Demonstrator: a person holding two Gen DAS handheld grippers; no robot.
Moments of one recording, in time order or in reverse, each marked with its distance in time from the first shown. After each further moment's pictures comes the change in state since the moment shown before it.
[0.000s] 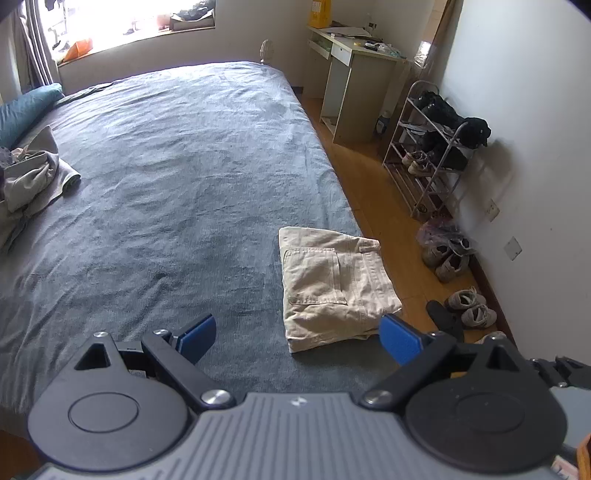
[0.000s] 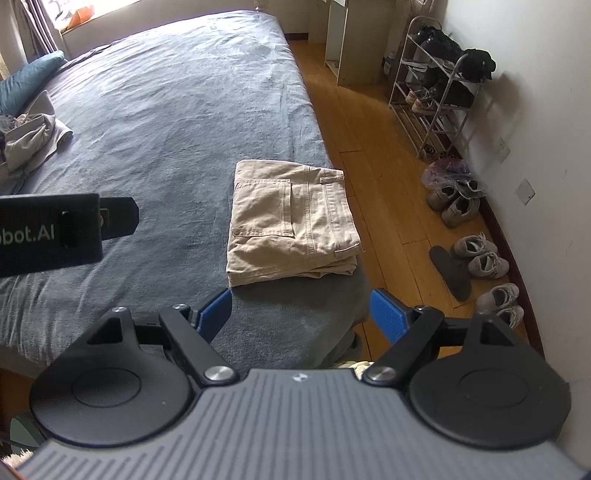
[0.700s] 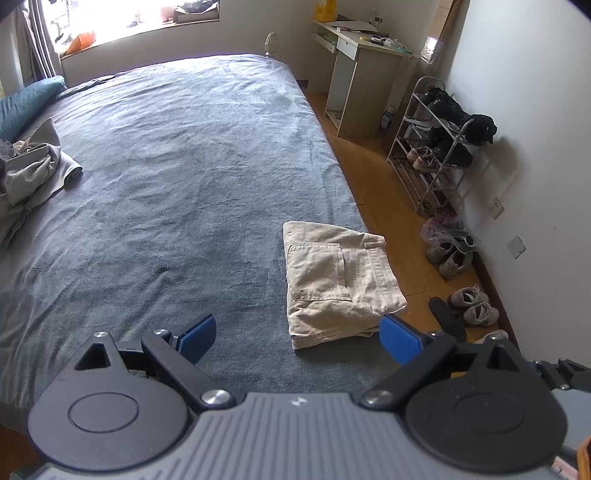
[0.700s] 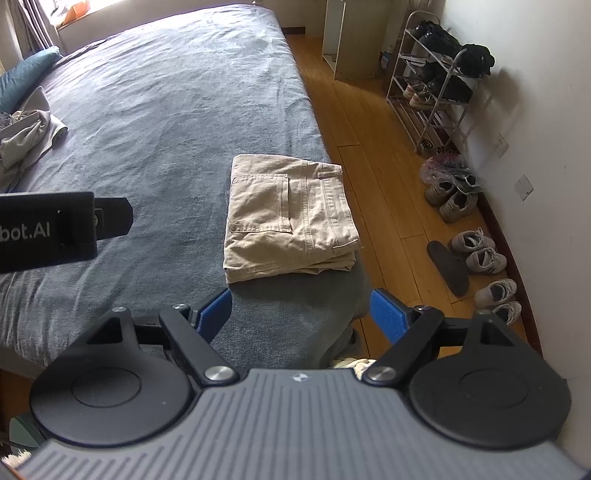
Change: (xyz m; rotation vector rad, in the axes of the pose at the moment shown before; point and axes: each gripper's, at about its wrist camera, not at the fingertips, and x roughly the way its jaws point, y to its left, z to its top) left arm 0.008 0.005 0.003 -0.015 0.022 0.009; right arm 0.007 0.001 0.005 0.000 0.021 -0.011
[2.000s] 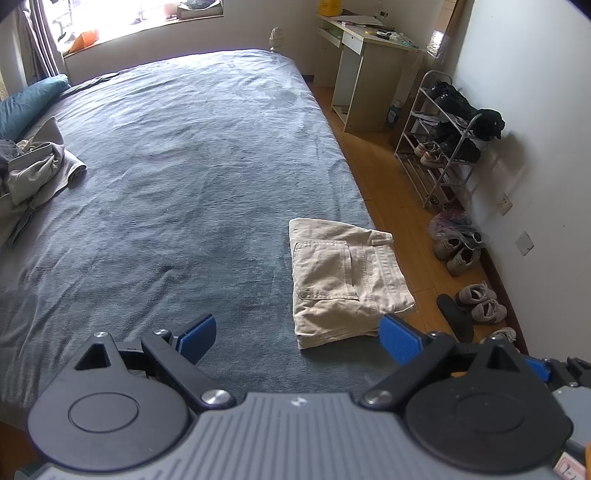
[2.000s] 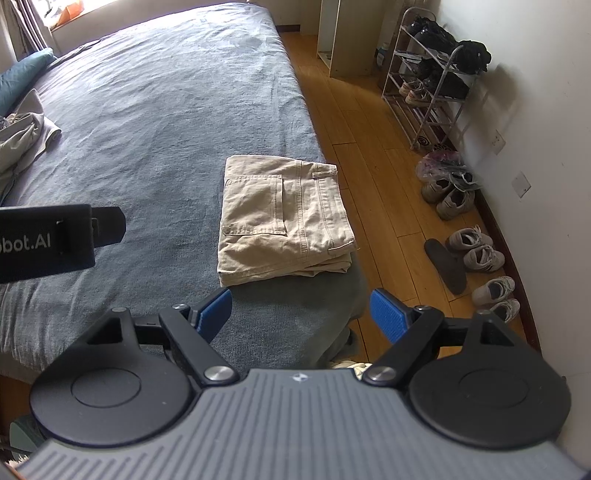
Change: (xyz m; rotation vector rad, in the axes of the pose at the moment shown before) left arm 0.010 -0.002 0.005 0.007 0.018 0.026; right arm 0.009 -0.005 0.010 0.008 0.007 -0.008
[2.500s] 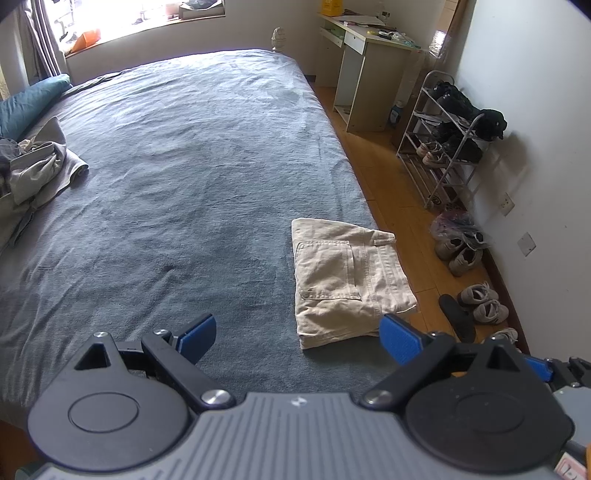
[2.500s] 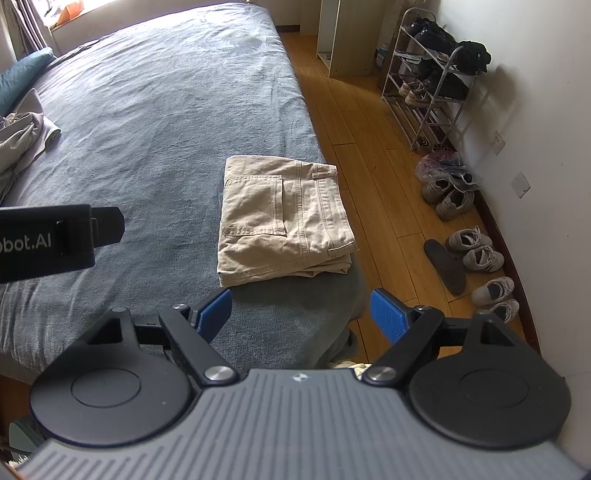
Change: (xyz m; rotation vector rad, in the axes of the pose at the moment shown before) left arm 0.000 0.002 0.000 0.000 0.002 0.004; right arm 0.000 0.002 0.002 -0.002 0.000 -0.004
